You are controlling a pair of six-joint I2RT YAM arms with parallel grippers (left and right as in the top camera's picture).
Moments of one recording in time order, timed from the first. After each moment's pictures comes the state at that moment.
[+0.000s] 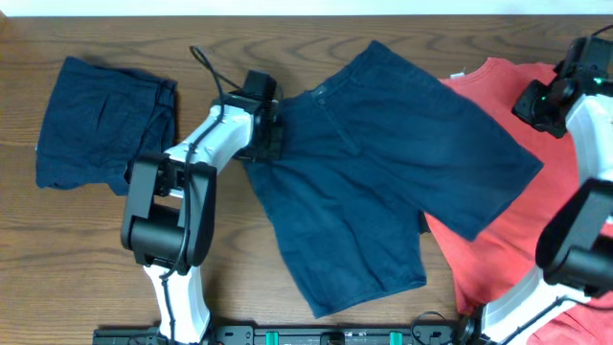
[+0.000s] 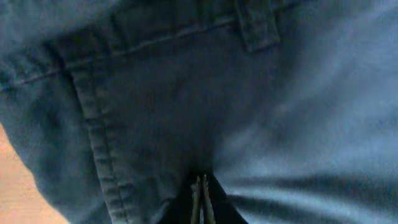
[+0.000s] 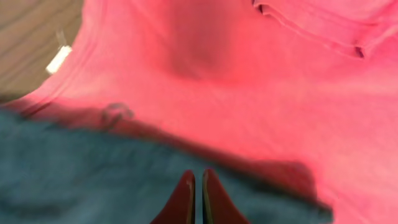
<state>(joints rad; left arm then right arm) -0.25 2.05 1.38 -0.77 0.02 -0.20 -0.32 1.95 1.53 -0.72 -0.03 0.33</state>
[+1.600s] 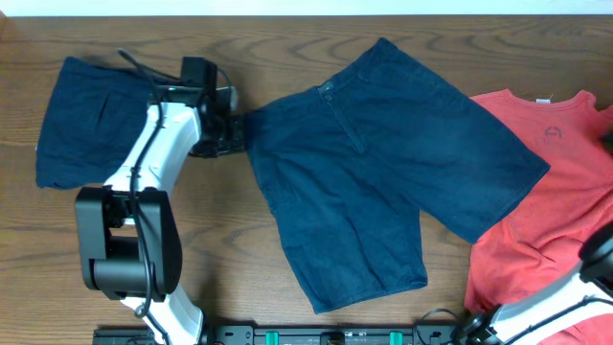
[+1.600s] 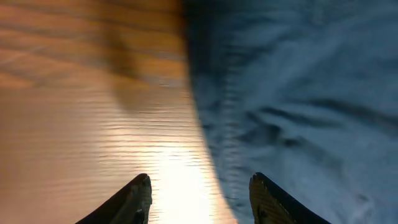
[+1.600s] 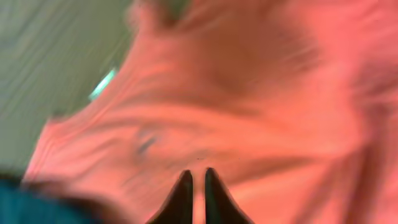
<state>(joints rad) -0.09 1.87 1.37 -0.87 0.24 -0.14 -0.73 2.02 1.57 -0.69 -0.30 0.18</state>
